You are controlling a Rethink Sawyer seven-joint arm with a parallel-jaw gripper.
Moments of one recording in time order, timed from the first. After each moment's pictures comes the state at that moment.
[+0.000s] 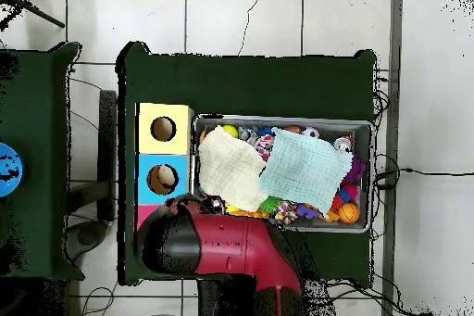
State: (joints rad) arm -0.08 -1.02 -0.03 1.96 -0.03 0.57 1.57
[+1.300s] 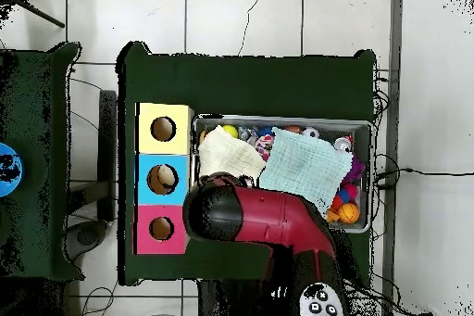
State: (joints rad) arm -0.18 -0.89 -0.03 1.87 -0.07 0.52 1.57
